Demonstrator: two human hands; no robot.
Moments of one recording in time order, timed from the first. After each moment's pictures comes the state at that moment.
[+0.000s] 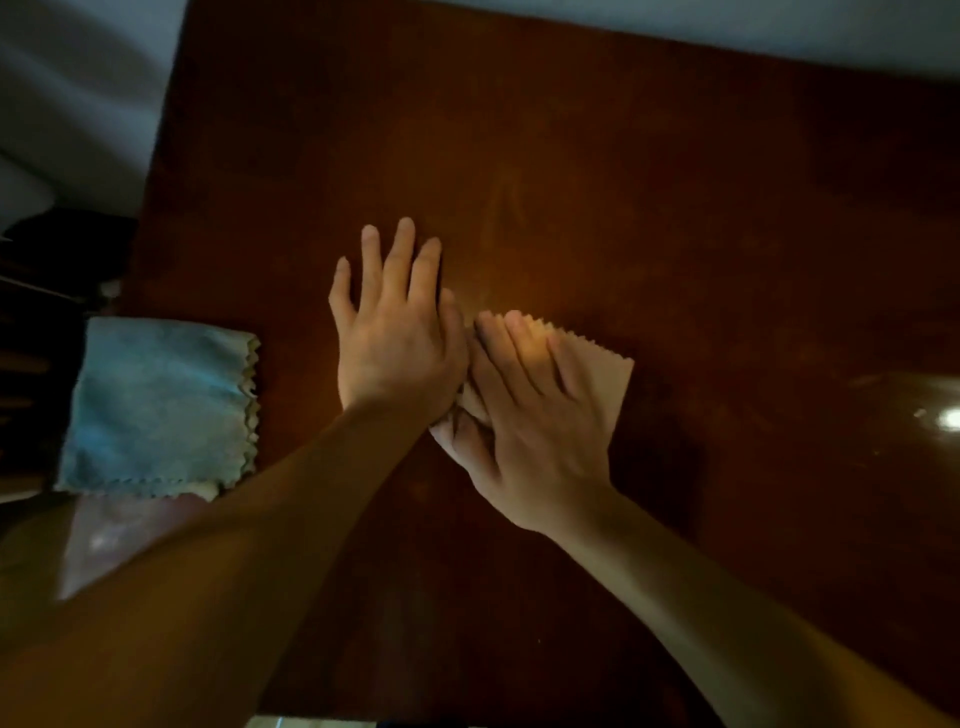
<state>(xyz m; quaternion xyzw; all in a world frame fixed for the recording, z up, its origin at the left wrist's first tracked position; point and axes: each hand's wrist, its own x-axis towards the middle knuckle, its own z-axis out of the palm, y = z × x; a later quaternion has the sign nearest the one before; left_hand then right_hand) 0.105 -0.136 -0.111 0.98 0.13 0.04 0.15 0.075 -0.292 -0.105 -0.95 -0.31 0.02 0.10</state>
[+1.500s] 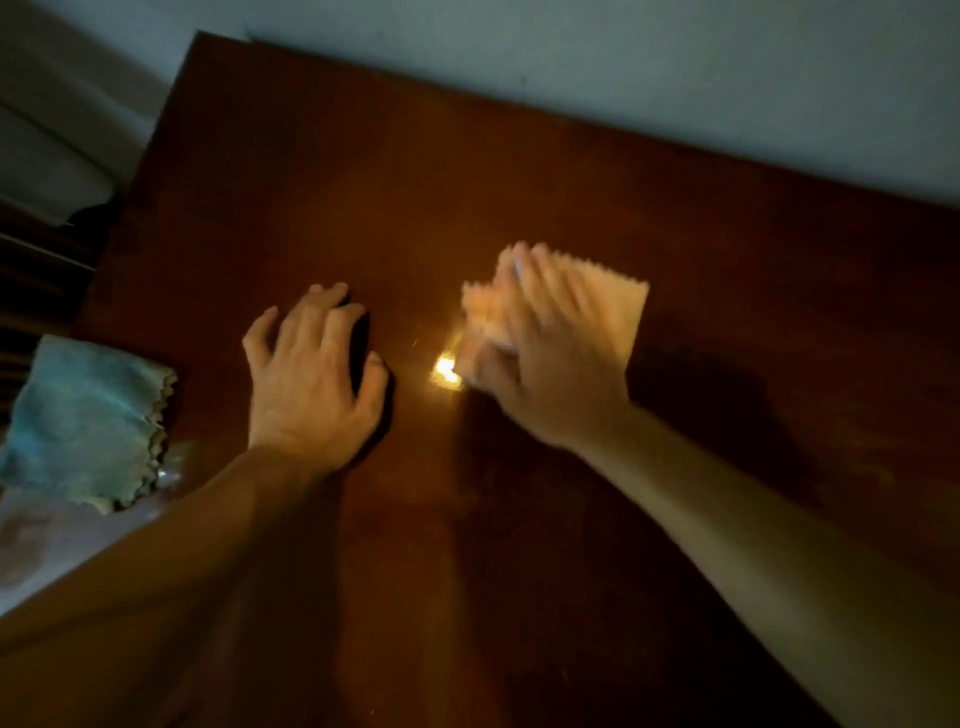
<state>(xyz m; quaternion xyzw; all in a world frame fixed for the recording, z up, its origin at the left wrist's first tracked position) 0.119 -0.158 -0.081 0.98 0.18 0.01 0.11 0.241 -0.362 -0.091 -0.91 -0.38 0.08 0.10</state>
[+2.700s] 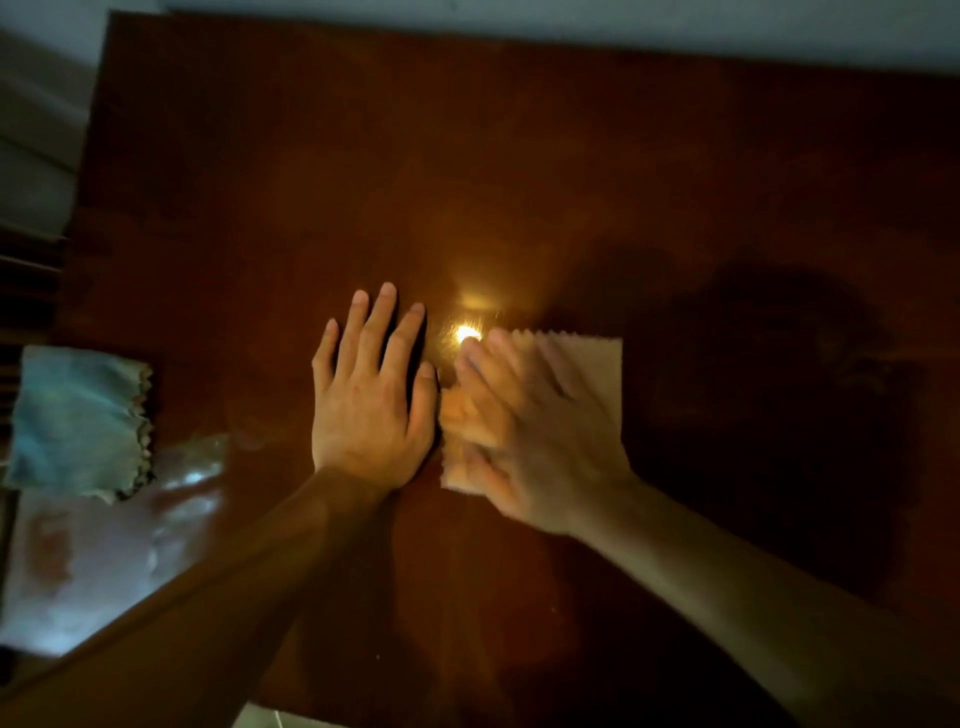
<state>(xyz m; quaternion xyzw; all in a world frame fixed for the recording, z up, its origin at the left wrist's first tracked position) 0.107 -0.232 -0.099 0.99 0.12 0.00 0.10 0.153 -0.420 -0.100 -0.89 -0.45 0.09 0.09</state>
